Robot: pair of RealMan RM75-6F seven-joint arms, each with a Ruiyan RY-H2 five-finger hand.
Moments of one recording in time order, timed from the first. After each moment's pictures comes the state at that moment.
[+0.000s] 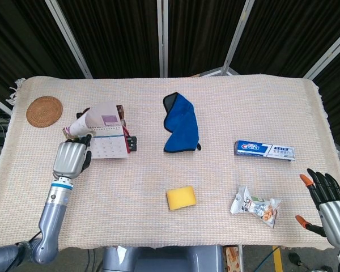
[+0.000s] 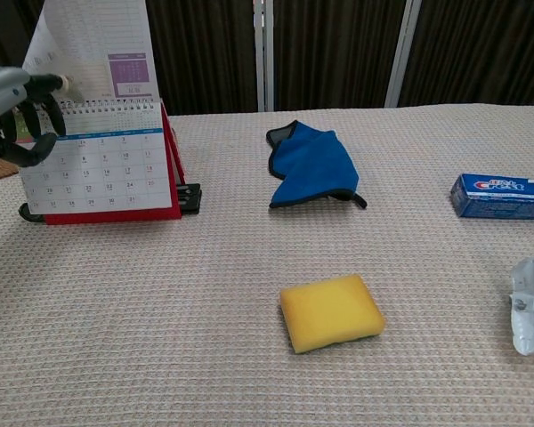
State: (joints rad) left arm -0.54 -1.47 -0.19 -1.68 1.12 1.34 0.61; right arm 0.01 -1.03 -0.01 -1.59 -1.73 1.64 0.08
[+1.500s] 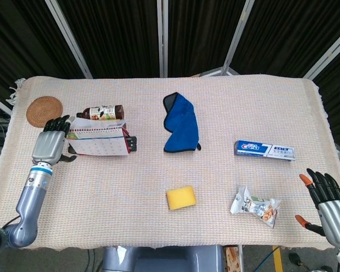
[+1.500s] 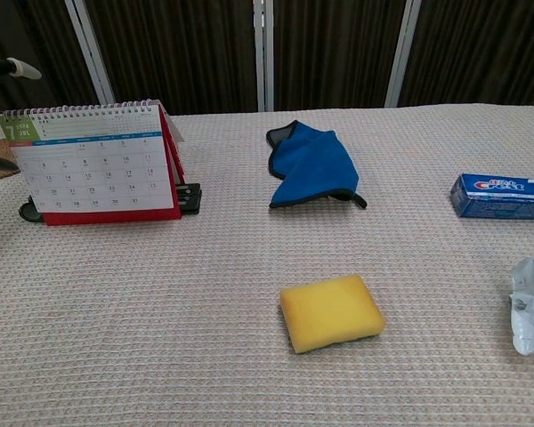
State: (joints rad) left arm -0.58 -1.27 -0.23 -1.66 0.92 1.14 0.44; right arm 0.01 -1.04 -0.01 -1.58 -1.73 1.64 0.08
